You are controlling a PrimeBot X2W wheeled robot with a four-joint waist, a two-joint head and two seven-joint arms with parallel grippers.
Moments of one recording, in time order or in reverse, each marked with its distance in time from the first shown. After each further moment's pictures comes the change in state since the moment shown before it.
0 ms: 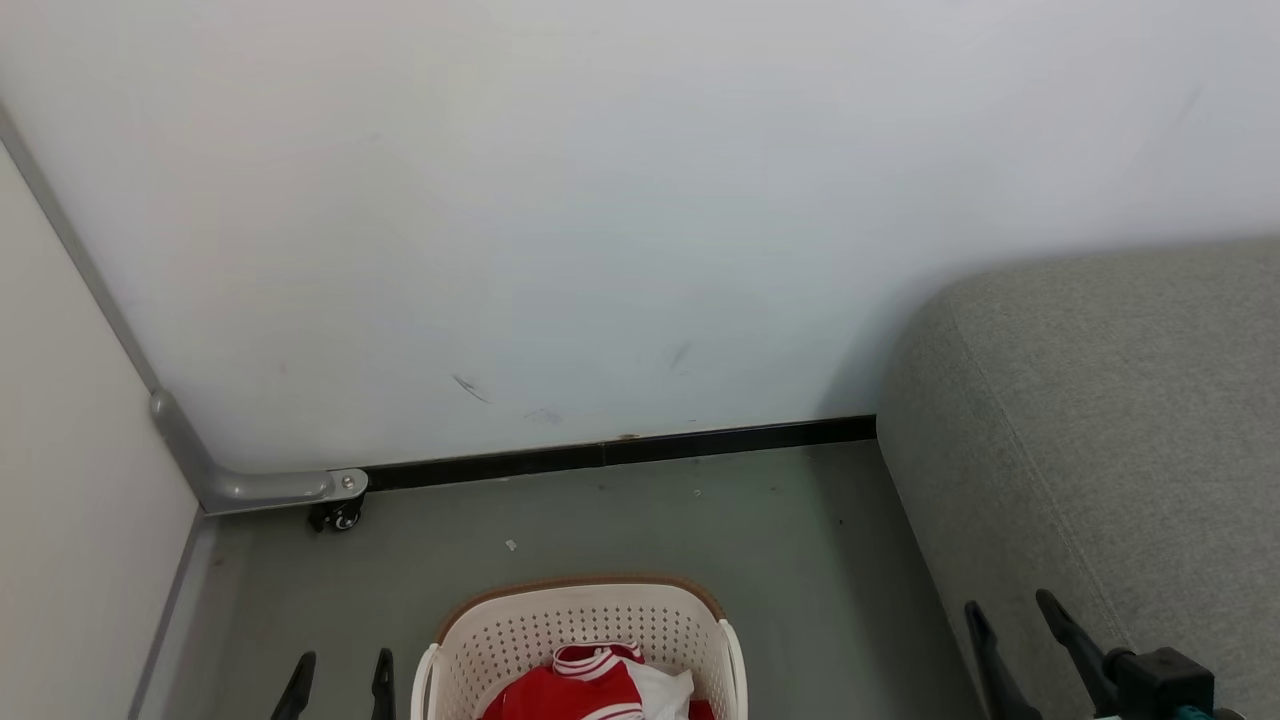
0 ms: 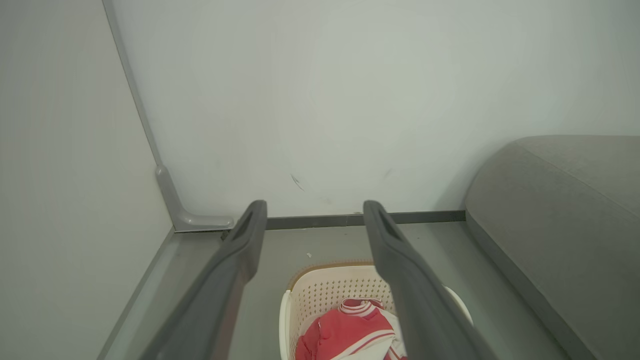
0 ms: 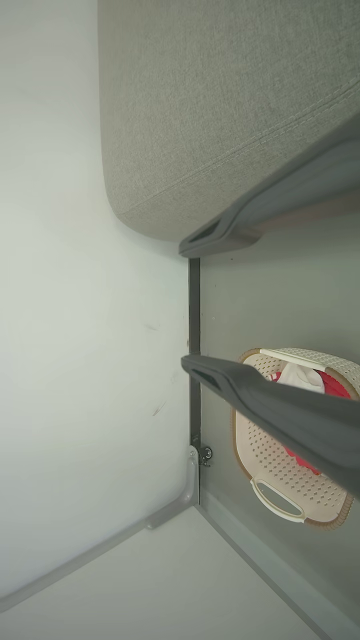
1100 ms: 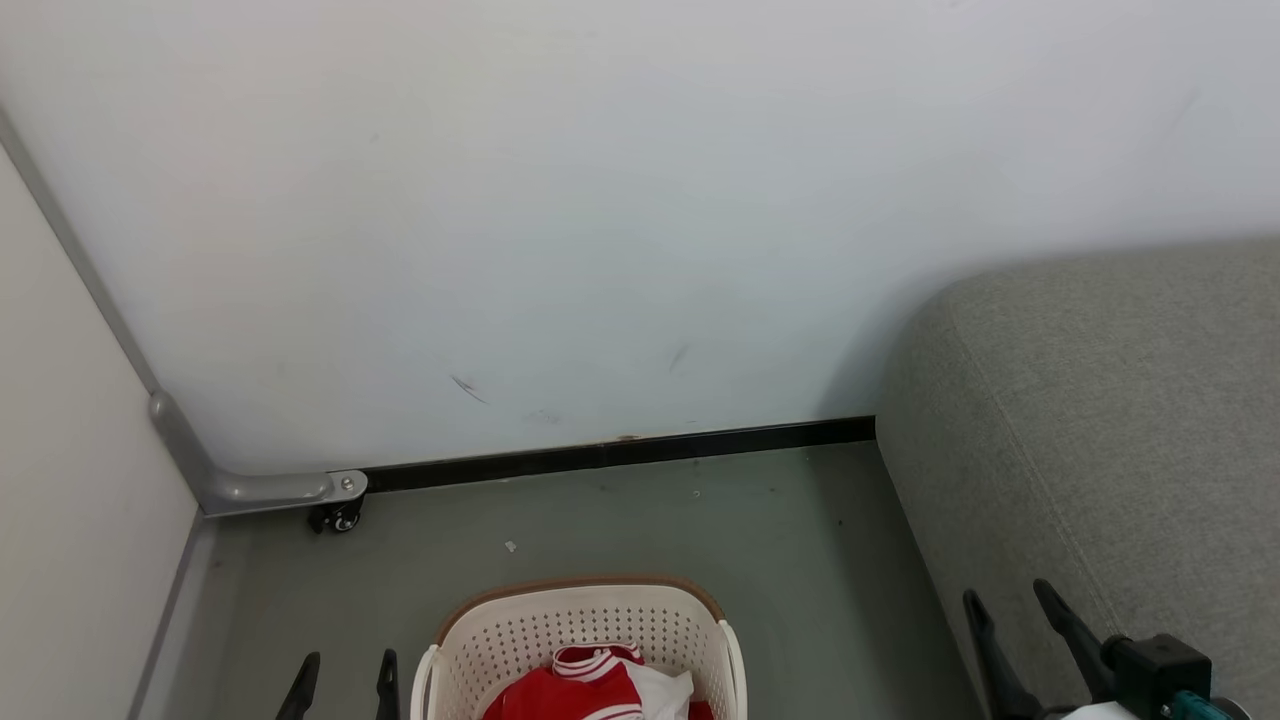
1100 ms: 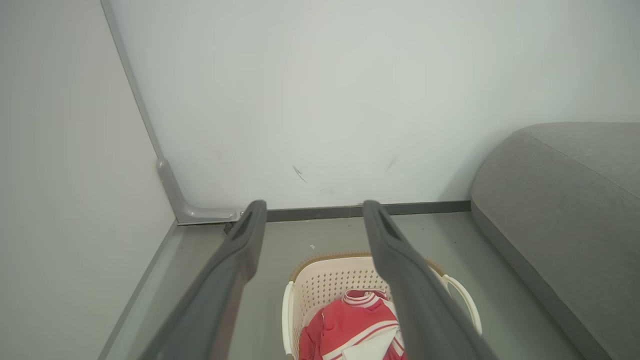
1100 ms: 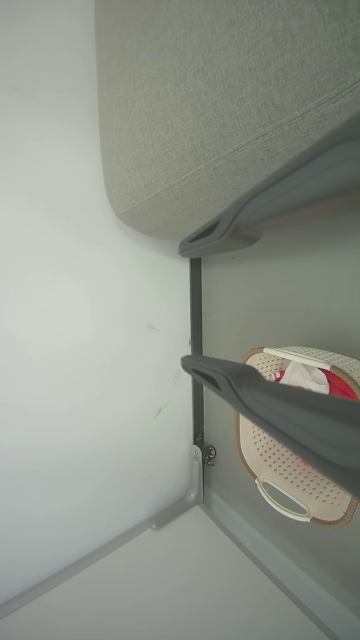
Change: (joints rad) left arm -0.024 0.000 -0.026 0.059 0.001 0.025 0.000; right arm -0.031 0.000 0.001 0.035 0.016 0.000 0.000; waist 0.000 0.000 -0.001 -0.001
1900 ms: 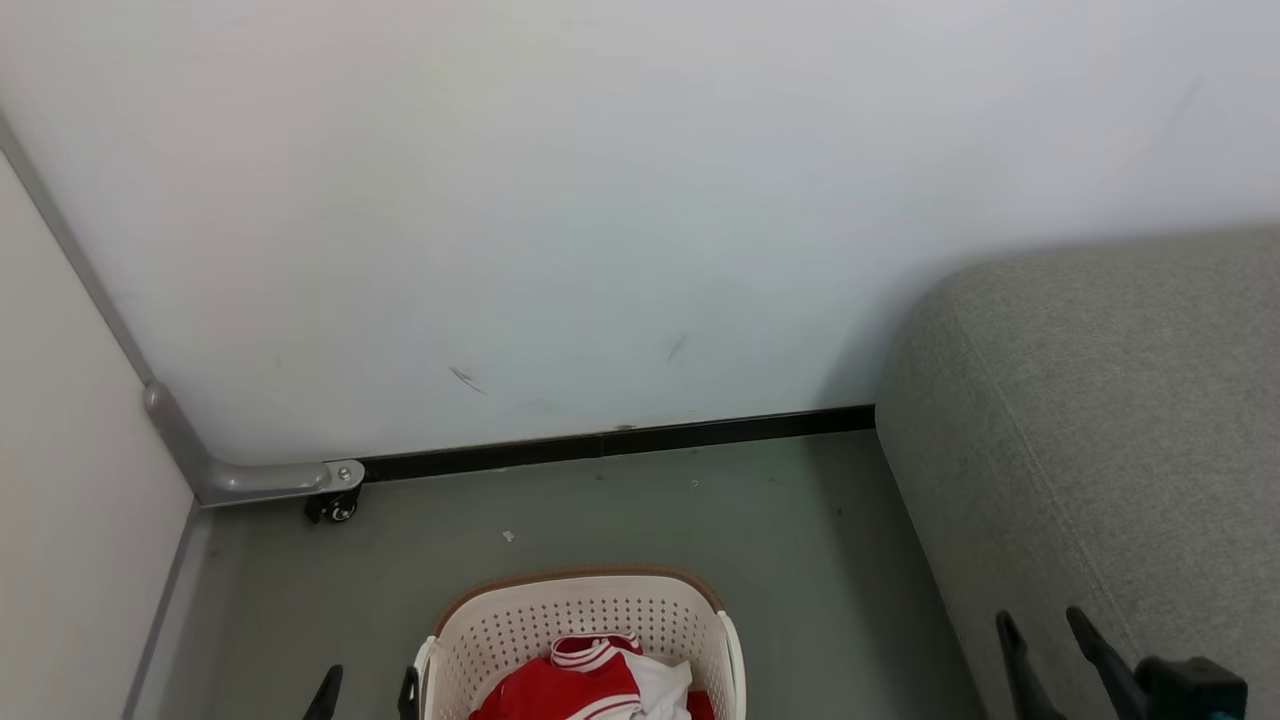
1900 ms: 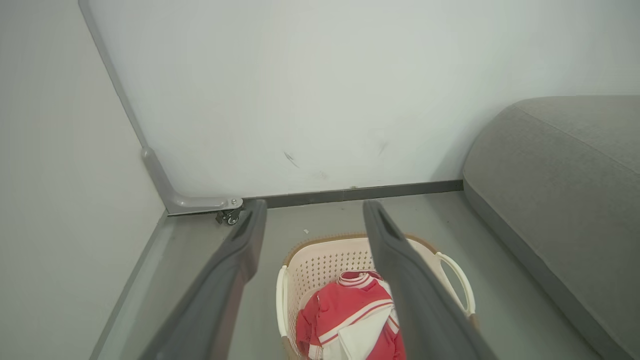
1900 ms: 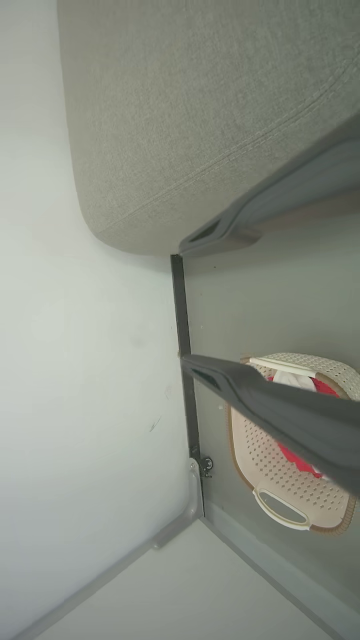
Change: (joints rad) left arm 0.000 0.000 -0.026 0.028 0.019 -0.012 0.000; right arm 0.010 0.000 -0.043 0.031 0.031 0.000 0.000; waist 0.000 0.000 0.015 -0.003
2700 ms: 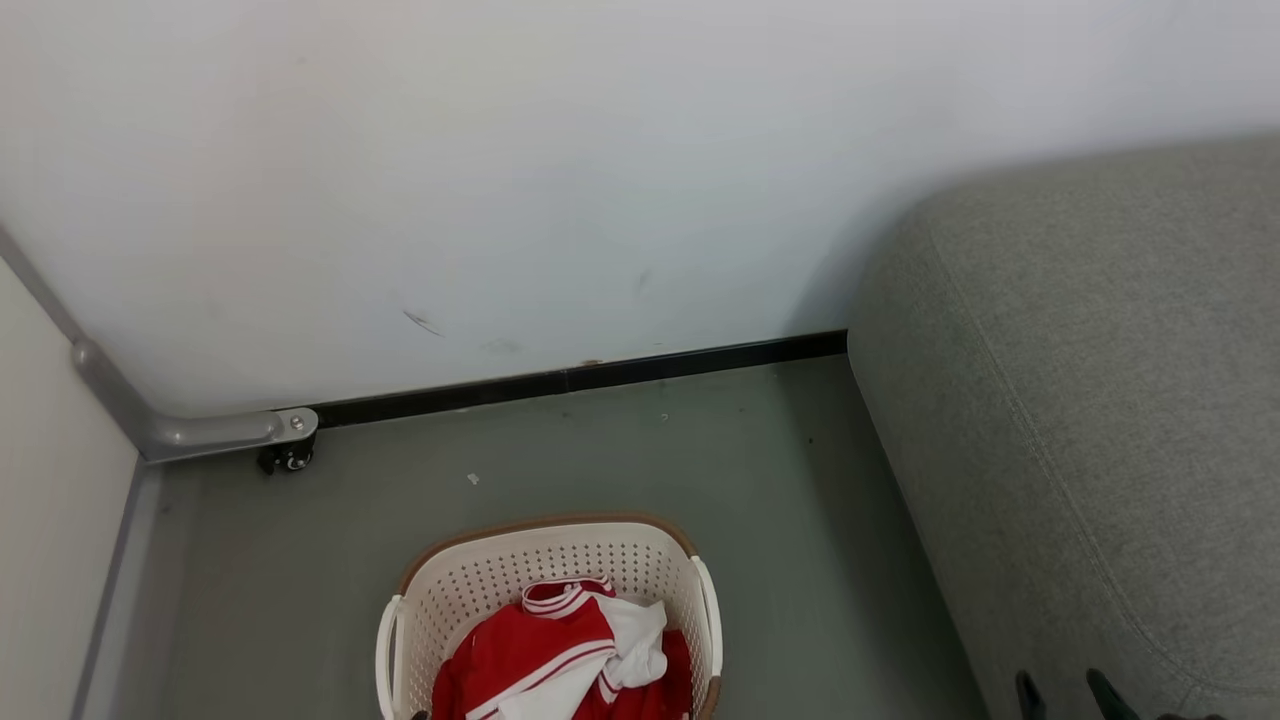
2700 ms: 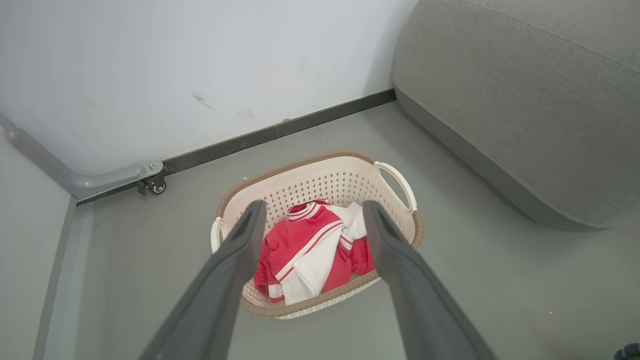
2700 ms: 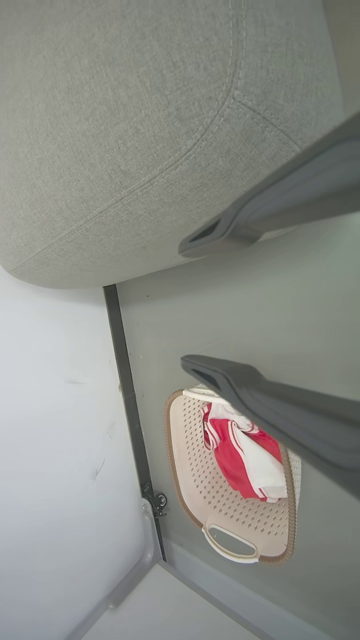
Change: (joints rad) left arm 0.000 0.011 -0.116 0.085 0.129 -0.095 0.000; right arm 0.088 0.002 -0.037 0.018 -0.002 0.000 0.000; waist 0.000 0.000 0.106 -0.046
